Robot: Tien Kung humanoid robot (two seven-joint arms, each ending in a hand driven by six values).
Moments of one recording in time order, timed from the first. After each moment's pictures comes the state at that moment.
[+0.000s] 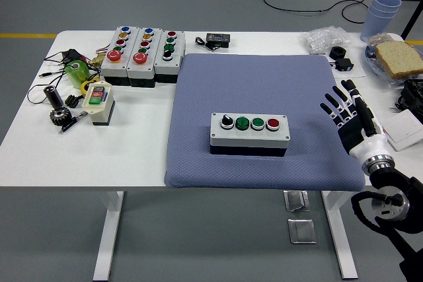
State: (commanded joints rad) left arm -0.13 0.00 -1.26 -0.18 2.12 -0.06 0.21; right arm 0.28 -0.25 1.08 1.33 -0.23 -0.31 0.20
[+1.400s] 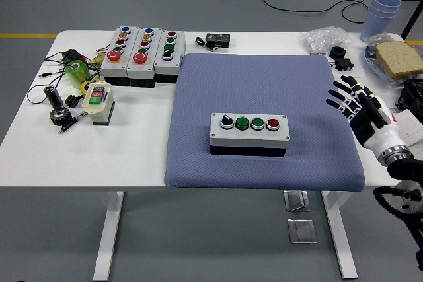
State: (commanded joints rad) left arm -0.16 0.00 -1.25 -0.18 2.10 -0.06 0.21; right arm 0.31 -0.27 1.20 1.23 -0.51 -0.12 0.08
